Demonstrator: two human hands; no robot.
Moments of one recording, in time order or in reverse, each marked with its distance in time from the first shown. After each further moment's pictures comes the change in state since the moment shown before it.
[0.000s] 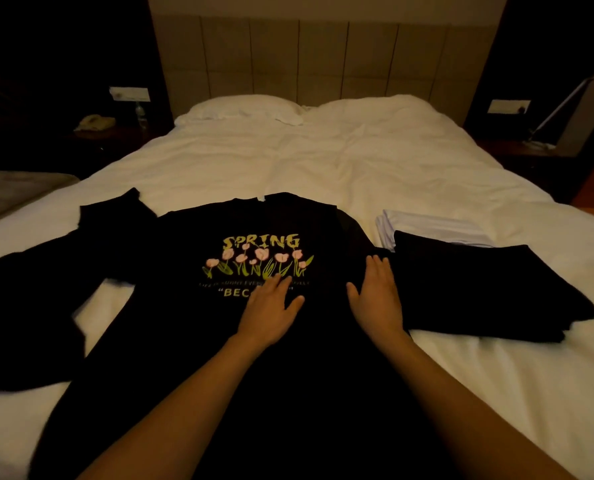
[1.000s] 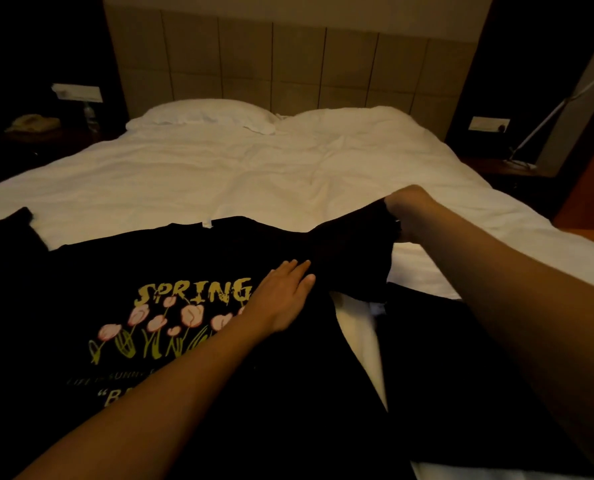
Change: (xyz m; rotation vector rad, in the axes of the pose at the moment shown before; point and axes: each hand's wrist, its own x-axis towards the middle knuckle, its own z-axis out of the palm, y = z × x) left_hand 0.197 0.057 0.027 -0.066 -0.058 0.170; right_hand 0.265 0.013 -0.093 0.635 -0.070 0.468
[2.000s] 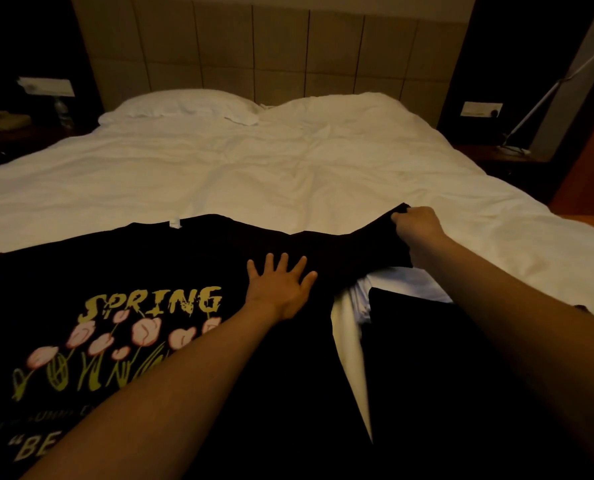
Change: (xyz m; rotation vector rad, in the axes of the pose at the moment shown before) left_hand 0.082 0.001 0.044 0.382 -0.164 -0.148; right_hand 0.073 0.078 -0.021 -0.009 0.155 -0.035
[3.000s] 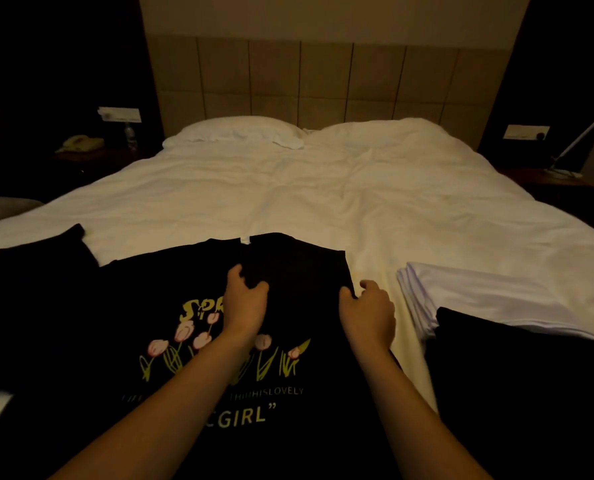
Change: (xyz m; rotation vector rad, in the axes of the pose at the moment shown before) left_hand -0.099 -0.105 -0.039 -1.342 0.576 -0.420; right_hand -0.173 0.015 0.128 -0.319 0.041 -0.146
